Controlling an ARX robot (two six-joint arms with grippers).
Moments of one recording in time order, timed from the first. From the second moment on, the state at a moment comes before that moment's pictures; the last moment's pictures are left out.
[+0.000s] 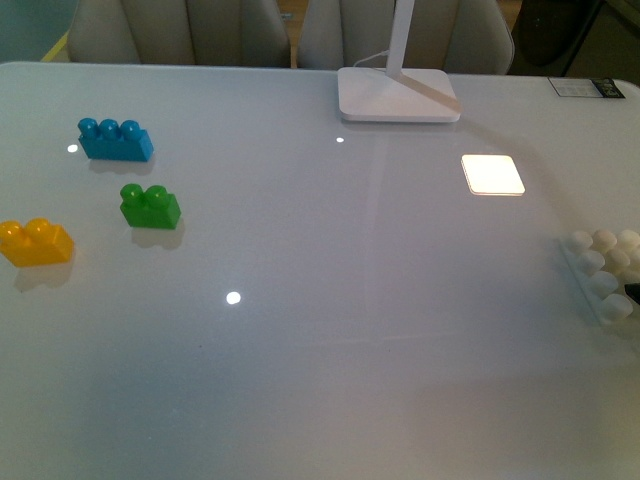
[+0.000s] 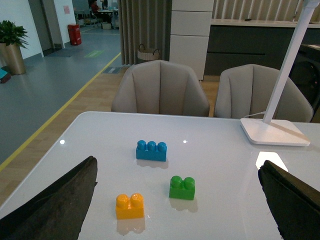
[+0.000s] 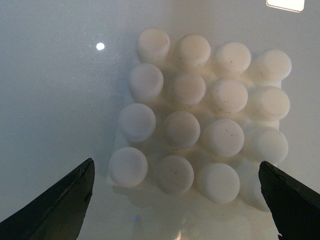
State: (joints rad) left arm 0.00 0.00 0.01 0.00 0.00 0.00; right arm -0.39 2.24 0.83 0.55 -0.36 -0.55
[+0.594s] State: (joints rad) left arm 0.00 0.00 0.01 0.00 0.00 0.00; right arm -0.47 2.37 1.02 0.52 -0.42 -0.48
